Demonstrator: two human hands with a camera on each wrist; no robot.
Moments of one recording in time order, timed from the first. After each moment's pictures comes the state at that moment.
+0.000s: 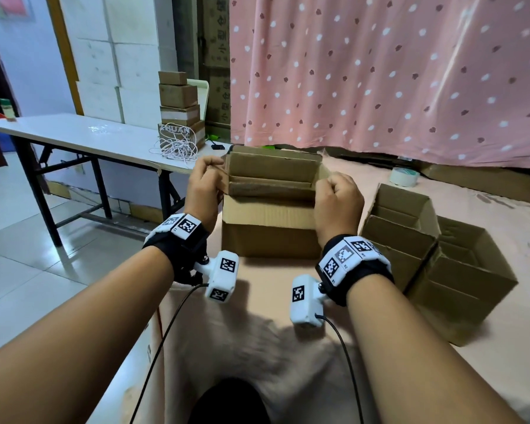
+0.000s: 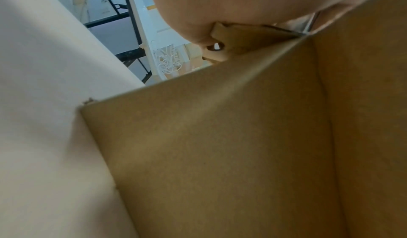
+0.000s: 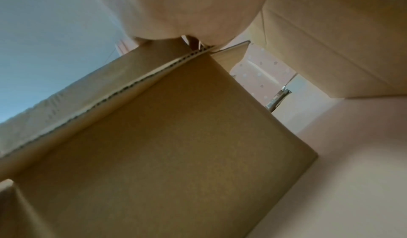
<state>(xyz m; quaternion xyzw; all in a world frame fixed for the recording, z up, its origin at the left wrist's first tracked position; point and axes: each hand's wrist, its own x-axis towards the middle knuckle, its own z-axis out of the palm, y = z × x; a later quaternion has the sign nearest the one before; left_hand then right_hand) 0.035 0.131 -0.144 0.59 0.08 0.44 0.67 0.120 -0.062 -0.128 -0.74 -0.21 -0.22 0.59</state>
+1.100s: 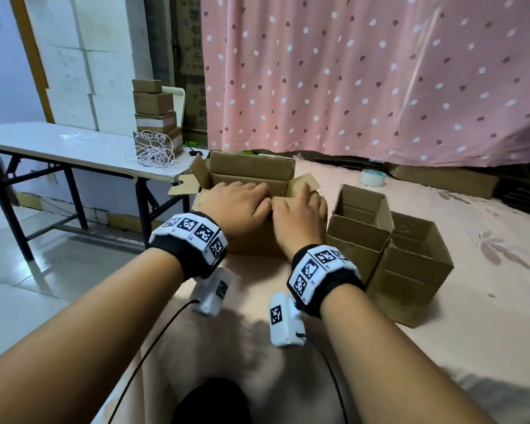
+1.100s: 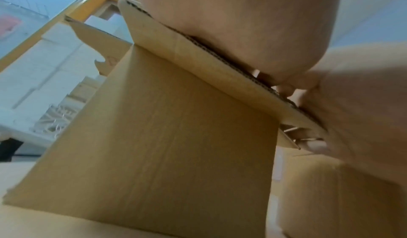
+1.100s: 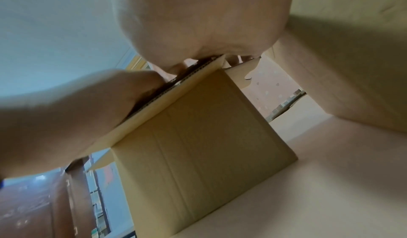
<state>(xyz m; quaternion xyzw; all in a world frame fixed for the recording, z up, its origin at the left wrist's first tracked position) 0.030 0.043 -0.107 0.97 0.02 0.25 -0.04 0.094 -0.078 -0.131 -0.88 -0.18 -0.12 0.42</state>
